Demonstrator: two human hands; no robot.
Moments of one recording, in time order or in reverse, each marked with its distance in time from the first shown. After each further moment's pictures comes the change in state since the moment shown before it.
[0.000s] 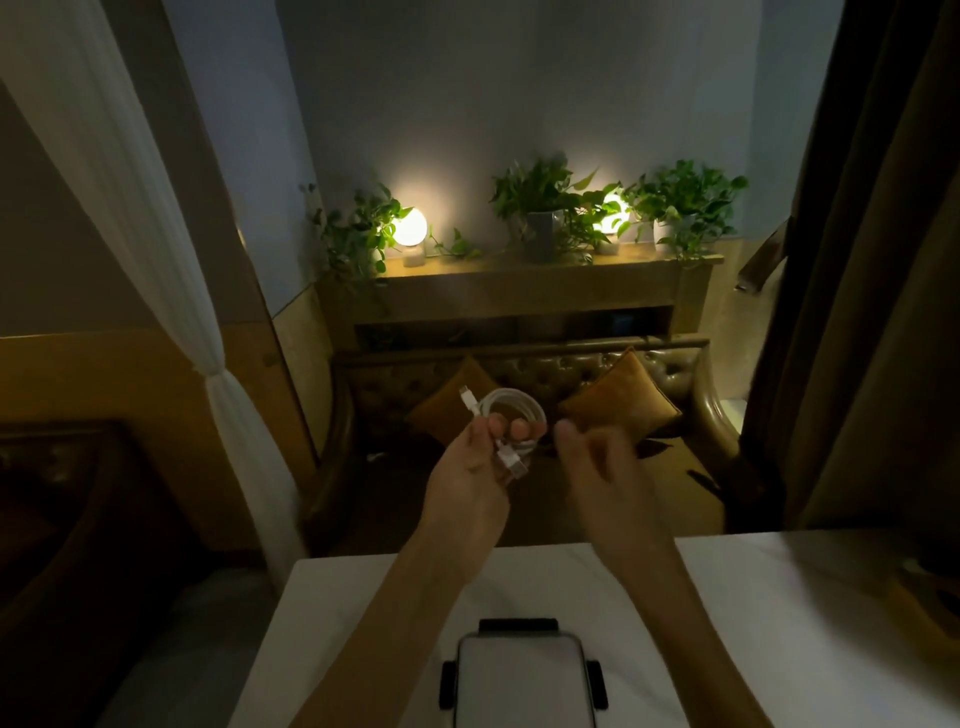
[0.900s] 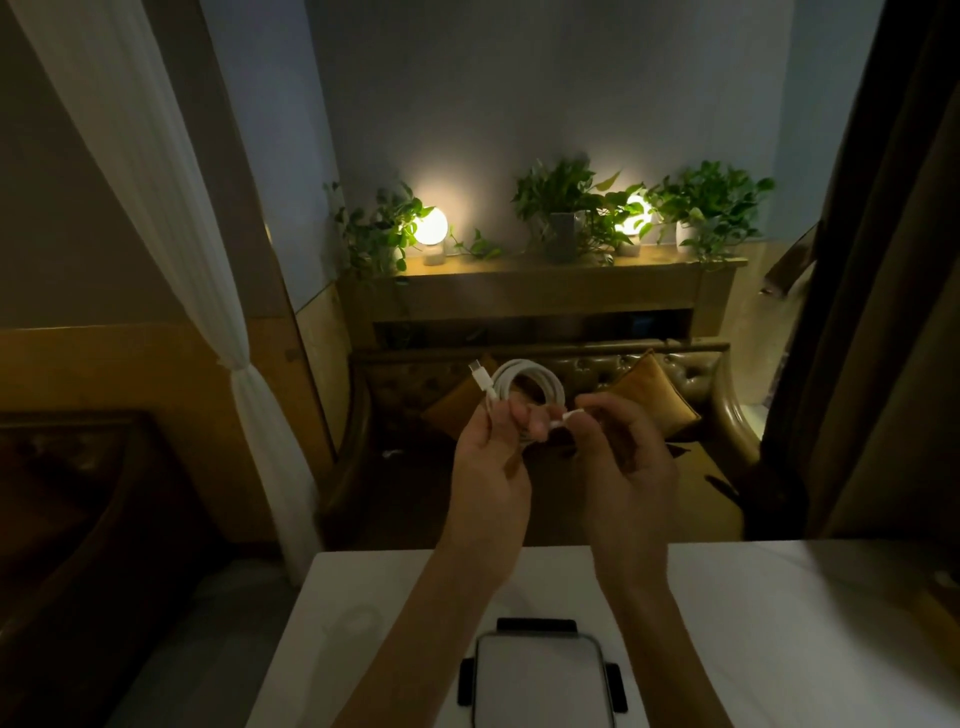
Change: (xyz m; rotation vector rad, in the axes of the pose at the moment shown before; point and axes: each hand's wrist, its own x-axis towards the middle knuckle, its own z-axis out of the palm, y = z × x) left_hand -0.022 0.014 0.001 0.090 -0.133 0.305; right_hand -0.010 -0.017 0.033 0.399 0.214 -0.401
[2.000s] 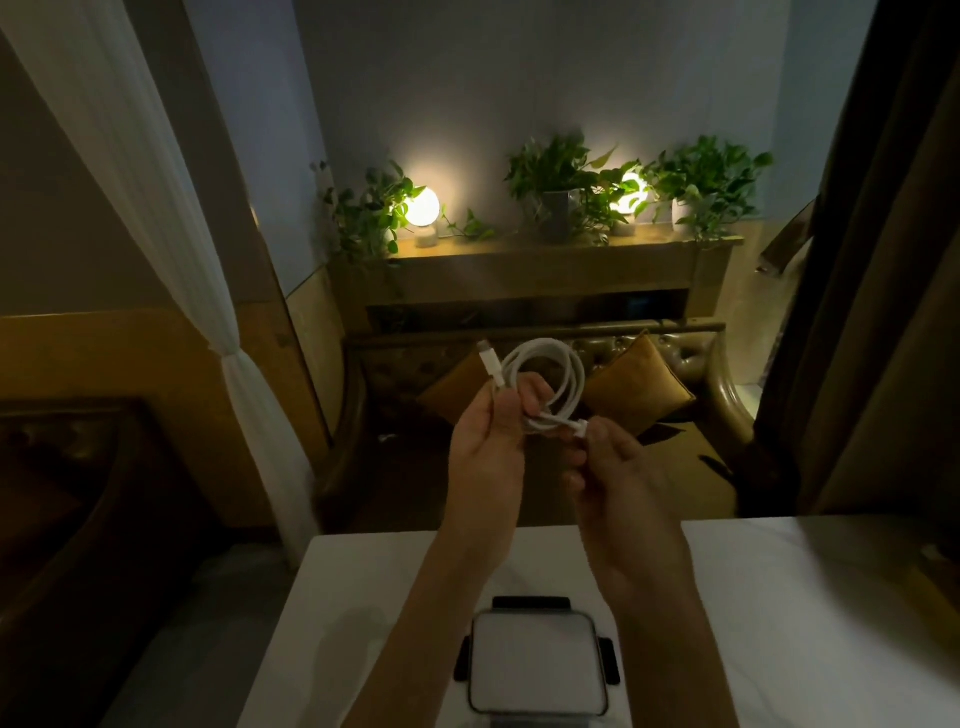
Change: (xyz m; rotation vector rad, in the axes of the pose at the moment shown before) left_hand -0.007 -0.007 0.002 0.155 -0.062 0.135; right_hand -0.012 -0.003 -0.020 0.423 -0.045 0.616
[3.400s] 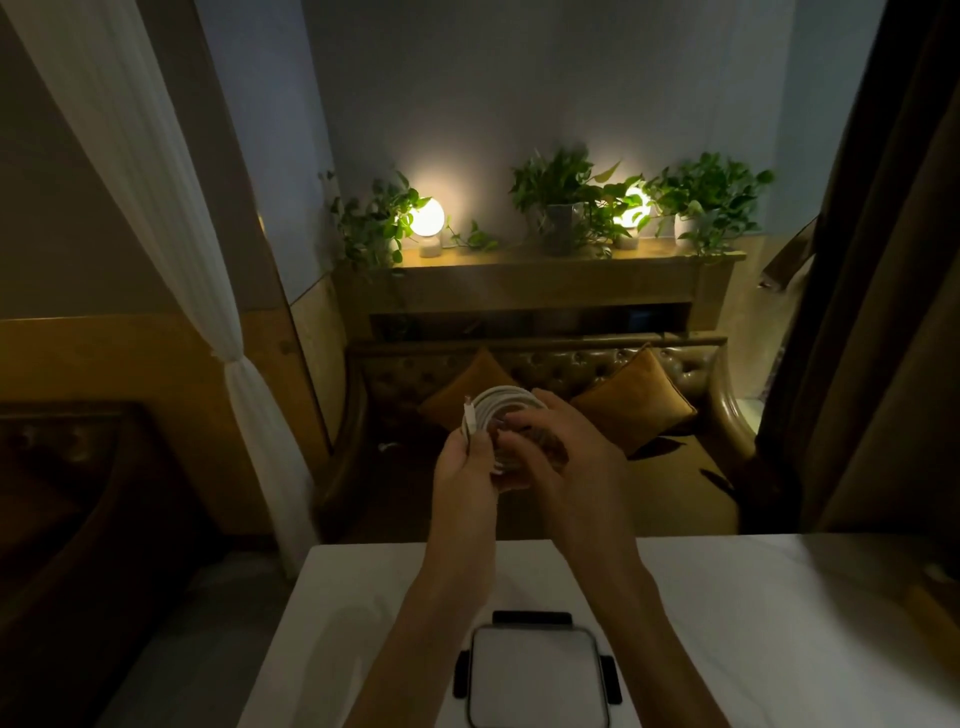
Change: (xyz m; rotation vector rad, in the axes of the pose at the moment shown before) left_hand 0.001 -0.001 -0.012 0.236 0.377 -0.282; right_hand 0.024 0.012 0.032 -0.989 -0.071 -0.513
